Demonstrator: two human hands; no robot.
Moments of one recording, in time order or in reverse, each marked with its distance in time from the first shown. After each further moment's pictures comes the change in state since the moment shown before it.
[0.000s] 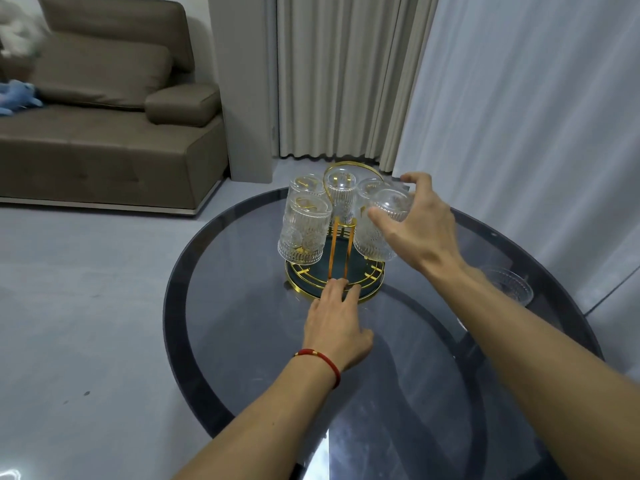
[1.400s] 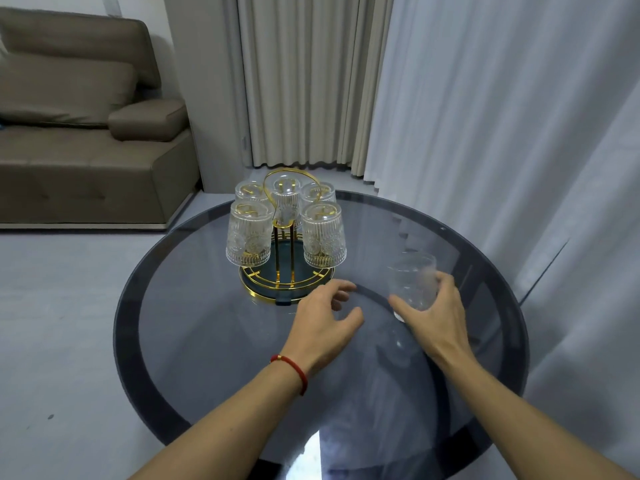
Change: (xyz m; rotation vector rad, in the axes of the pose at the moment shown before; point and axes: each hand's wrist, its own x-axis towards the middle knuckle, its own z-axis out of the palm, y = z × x) left_hand -0.021 0.066 0.005 -0.524 0.140 0.074; right_hand -0.123 0.133 -0.043 0.198 0.034 0.435
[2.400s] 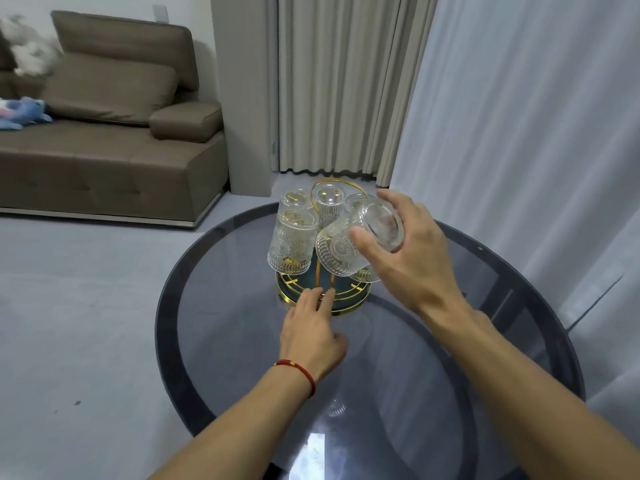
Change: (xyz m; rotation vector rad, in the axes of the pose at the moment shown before) left_hand 0.012 -0.062 -0.042 0.555 -0.021 -0.077; right_hand 0.003 -0.172 0.035 0.012 -0.089 -0.545
